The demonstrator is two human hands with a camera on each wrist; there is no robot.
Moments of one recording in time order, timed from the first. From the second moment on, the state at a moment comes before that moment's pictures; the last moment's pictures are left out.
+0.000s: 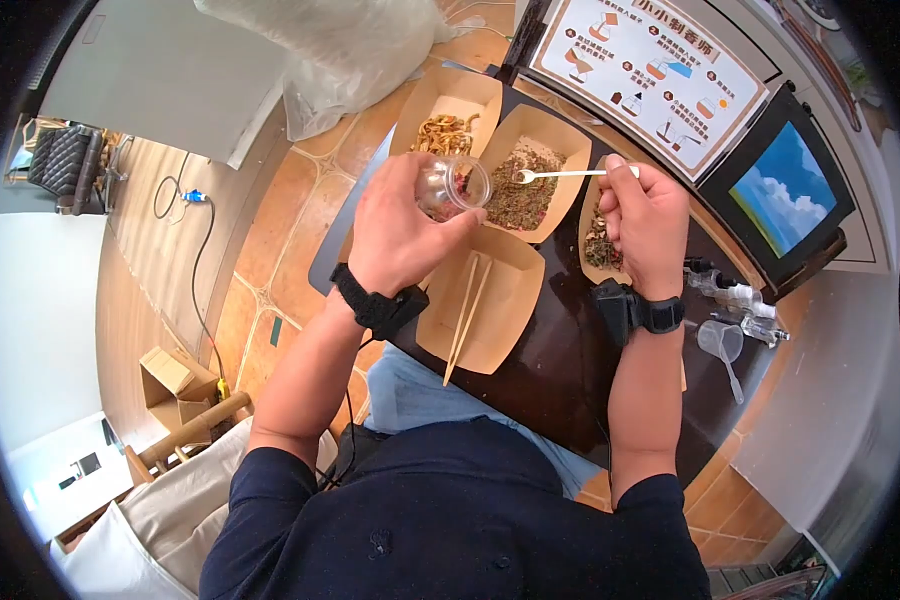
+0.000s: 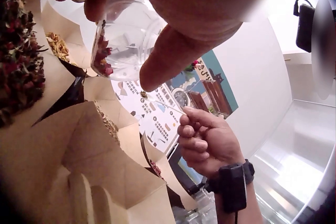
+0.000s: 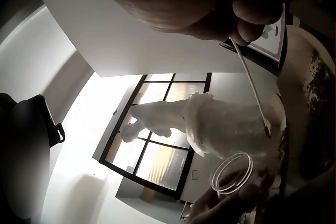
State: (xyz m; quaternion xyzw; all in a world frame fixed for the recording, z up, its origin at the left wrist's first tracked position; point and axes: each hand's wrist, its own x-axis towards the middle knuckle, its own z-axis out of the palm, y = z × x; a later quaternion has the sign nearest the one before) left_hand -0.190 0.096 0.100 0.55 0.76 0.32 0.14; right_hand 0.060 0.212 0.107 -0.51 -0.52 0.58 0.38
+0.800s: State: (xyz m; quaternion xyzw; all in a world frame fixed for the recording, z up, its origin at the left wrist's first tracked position) left_hand -0.193 0.093 0.104 0.51 0.75 0.36 0.22; right_hand 0.054 0.202 0.100 -0.41 -0.72 0.36 0.43
